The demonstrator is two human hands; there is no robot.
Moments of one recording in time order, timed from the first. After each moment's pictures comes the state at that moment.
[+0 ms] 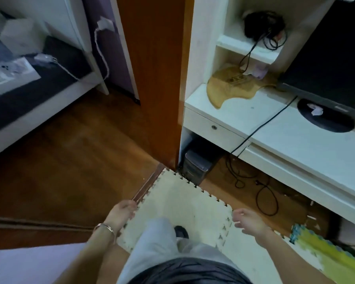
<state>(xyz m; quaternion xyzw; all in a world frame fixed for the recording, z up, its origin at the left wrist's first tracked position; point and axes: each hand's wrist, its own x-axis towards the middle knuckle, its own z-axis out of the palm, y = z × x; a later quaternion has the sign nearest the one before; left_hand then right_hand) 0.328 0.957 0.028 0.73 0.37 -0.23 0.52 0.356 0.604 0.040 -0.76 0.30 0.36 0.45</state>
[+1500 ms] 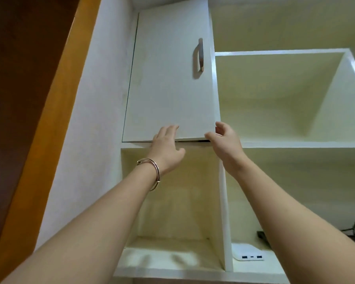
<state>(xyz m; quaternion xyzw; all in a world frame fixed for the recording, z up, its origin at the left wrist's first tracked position) 0.825 0.687 0.732 0.74 -0.36 0.44 0.35 0.767 0.559 0.742 -0.68 -0.11 -0.55 0.48</state>
